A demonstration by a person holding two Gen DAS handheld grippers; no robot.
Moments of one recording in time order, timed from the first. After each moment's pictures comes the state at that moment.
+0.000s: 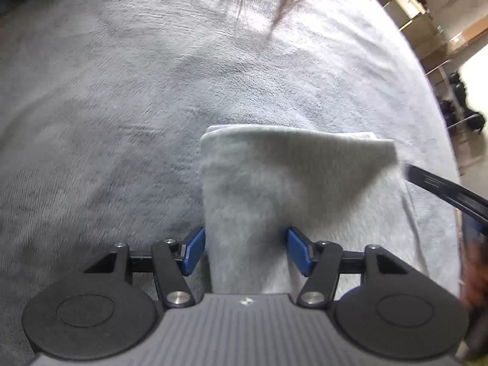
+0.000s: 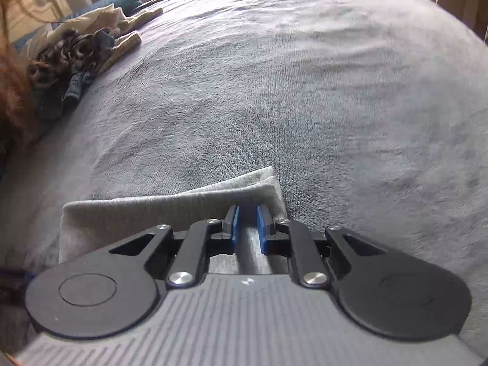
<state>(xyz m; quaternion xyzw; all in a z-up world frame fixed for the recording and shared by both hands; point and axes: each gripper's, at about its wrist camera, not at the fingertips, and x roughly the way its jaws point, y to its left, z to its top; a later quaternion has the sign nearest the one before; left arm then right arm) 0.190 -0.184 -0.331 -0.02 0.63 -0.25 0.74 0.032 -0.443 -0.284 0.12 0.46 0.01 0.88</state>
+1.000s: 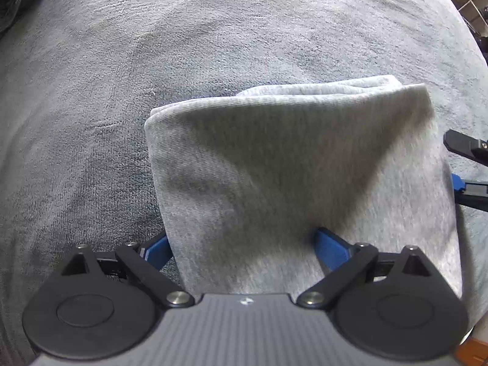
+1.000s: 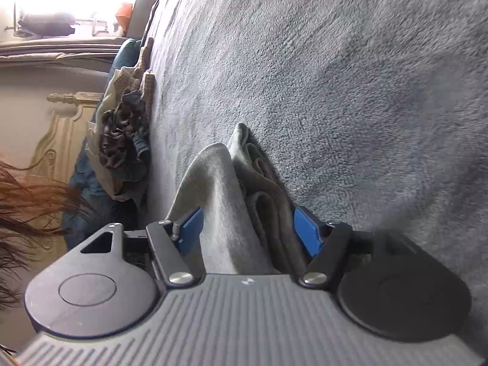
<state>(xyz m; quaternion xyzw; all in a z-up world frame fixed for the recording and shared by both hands) 0.154 -0.259 -0.353 0.11 0.67 -0.20 0.70 0.010 -0.570 -0.351 0.52 0.49 0.12 0.69</state>
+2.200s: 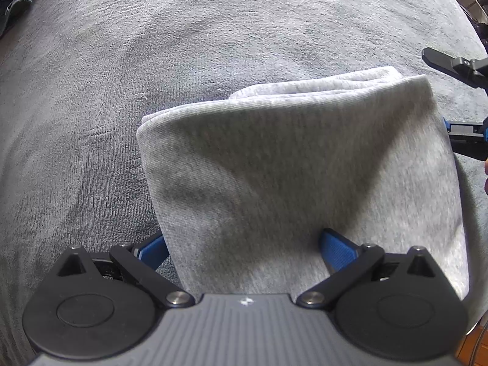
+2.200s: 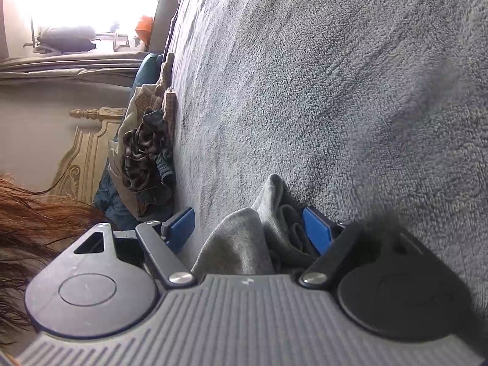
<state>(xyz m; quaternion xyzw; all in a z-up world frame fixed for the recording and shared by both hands) 0.148 -0.276 -0.362 0.14 0.67 -0.21 0.70 0.070 -0.564 -0.370 0.55 0.44 0.15 0.70</state>
